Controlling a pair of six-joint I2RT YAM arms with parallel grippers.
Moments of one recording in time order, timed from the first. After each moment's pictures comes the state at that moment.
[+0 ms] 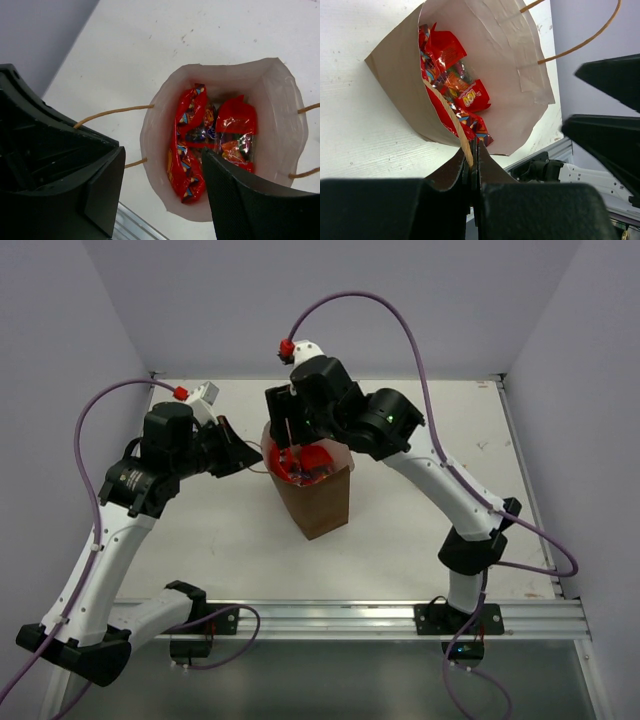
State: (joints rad) left arm -0.36 1.03 1.33 -0.83 0.29 -0.67; right arm 1.00 1.86 2.43 -1.13 0.27 0.43
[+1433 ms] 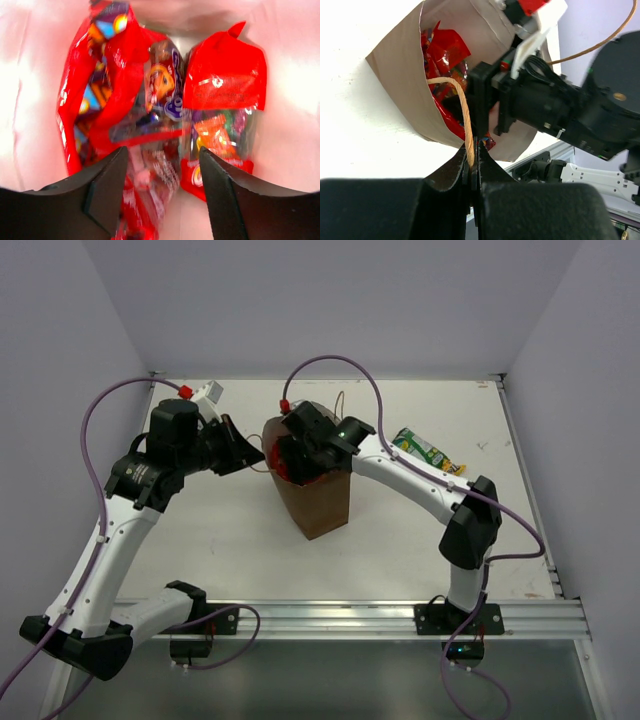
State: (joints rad) left arm -0.36 1.07 1.33 -0.83 0.30 -0.66; right arm 0.91 1.90 1.83 -0.89 0.19 0.41
